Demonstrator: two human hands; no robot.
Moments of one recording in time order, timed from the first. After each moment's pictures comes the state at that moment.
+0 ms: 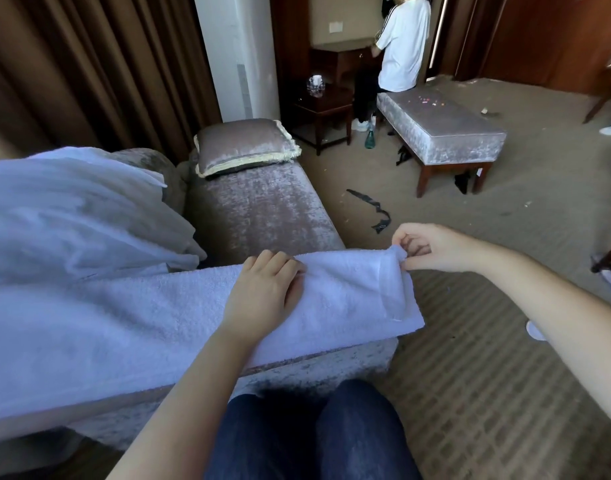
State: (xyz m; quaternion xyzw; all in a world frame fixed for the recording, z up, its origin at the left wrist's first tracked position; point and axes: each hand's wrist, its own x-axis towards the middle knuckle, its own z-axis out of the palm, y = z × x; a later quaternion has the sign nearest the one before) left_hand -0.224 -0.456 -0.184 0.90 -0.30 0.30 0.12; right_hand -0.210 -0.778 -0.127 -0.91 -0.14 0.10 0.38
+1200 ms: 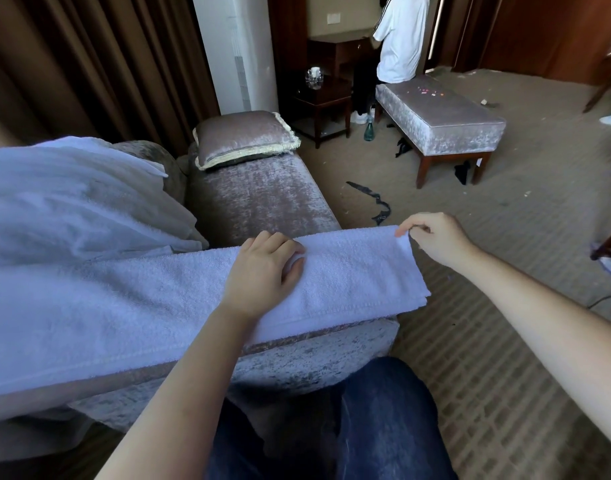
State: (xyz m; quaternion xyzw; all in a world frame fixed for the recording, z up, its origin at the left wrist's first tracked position) left_hand -0.225 -0.449 -0.183 0.89 -0.31 0.29 0.15; right_hand -0.218 -0.770 -0.166 -0.92 -0.02 -0.10 0.38
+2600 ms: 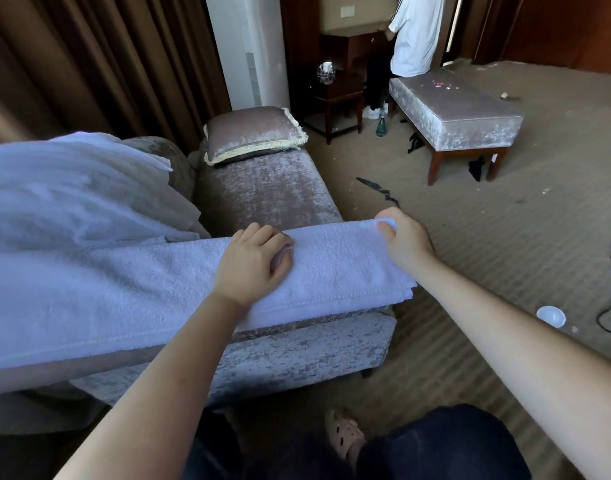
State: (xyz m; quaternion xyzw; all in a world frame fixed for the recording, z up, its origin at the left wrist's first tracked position) left_hand -0.228 -0.457 -0.182 0.89 -0.31 0.30 0.13; right_hand -0.206 -0.738 -0.195 -0.90 0.03 -0.14 0.40
